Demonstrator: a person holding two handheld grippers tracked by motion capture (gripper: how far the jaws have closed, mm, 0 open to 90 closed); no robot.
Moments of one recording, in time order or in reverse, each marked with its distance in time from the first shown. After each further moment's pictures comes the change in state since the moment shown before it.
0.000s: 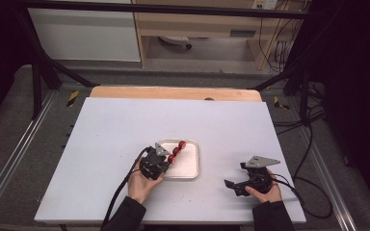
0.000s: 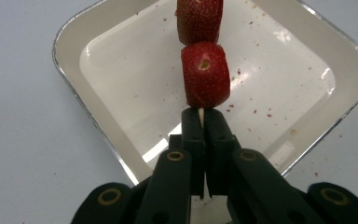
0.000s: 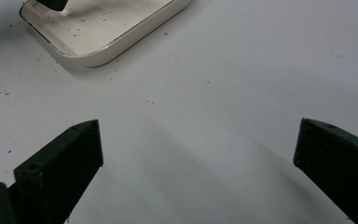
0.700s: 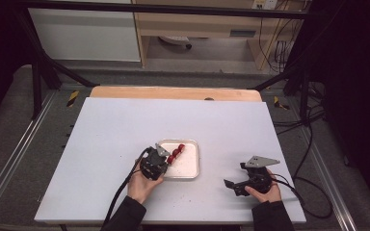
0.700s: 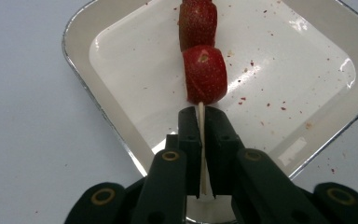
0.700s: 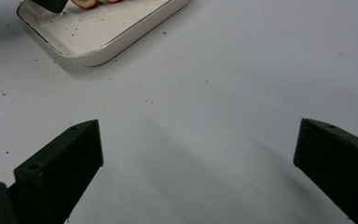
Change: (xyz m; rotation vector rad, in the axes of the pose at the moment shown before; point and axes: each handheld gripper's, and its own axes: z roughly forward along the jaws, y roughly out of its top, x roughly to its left) left arm 0.000 0.000 -0.003 0.009 0.030 0.008; right arm 0.000 0.000 0.001 0.003 -0.004 0.005
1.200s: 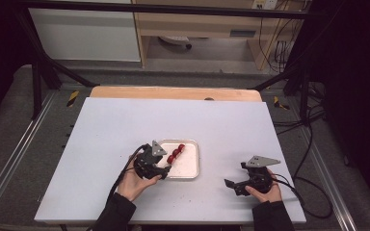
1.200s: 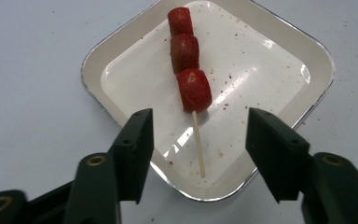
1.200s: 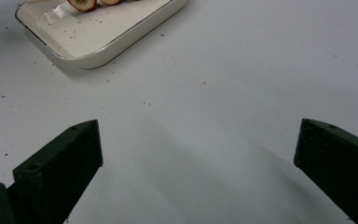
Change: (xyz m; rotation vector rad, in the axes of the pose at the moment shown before) left arm 0.009 0.002 -0.030 -0.059 -0.059 0.099; right arm 0.000 0.000 -0.001 -0.004 -0.007 0.005
